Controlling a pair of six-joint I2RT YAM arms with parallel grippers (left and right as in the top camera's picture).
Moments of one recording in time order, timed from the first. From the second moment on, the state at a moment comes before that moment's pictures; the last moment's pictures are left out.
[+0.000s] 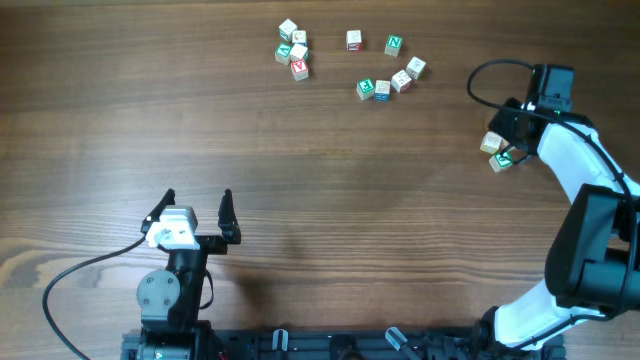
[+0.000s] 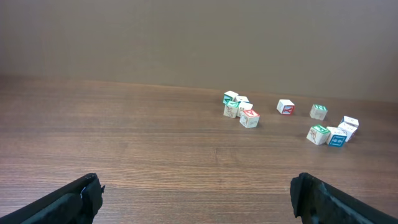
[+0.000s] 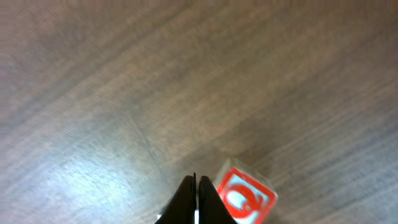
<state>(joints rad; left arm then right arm) -0.05 0.01 0.01 -0.07 0.02 -0.11 -0.19 1.81 1.12 -0.36 0.06 0.41</state>
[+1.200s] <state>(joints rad) -0.05 0.01 0.01 -0.07 0.02 -0.11 -0.19 1.86 1.12 -0.34 0.05 0.40</state>
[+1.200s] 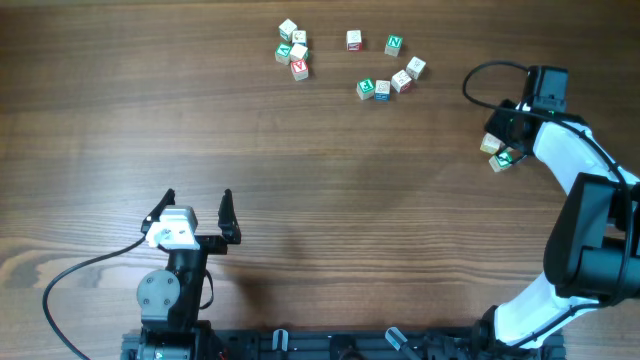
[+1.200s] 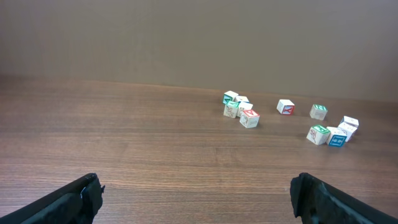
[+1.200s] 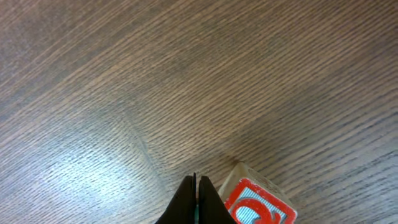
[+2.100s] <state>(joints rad) -0.05 0.01 0.01 -0.07 0.02 -0.11 -0.19 1.86 1.12 -0.35 0.06 0.40</state>
